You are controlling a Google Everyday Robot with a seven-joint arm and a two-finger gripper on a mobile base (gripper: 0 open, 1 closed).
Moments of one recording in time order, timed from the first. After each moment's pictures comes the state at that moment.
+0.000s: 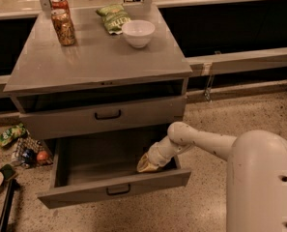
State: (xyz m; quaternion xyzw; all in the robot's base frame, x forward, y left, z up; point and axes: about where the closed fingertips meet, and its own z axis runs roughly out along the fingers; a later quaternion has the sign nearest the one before) arm 0.585 0.005 0.396 -0.71 0.61 0.26 0.23
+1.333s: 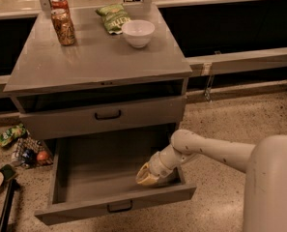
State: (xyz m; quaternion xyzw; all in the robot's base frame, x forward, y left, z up) arm 0.518 0.009 0.414 -0.67 0.64 0.33 0.20
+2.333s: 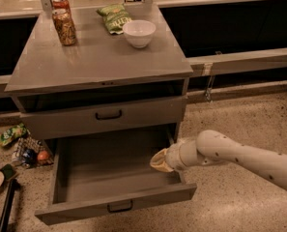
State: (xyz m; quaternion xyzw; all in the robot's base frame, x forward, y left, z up) arm 0.541 -0.046 0.509 -0.60 0.70 0.21 0.32
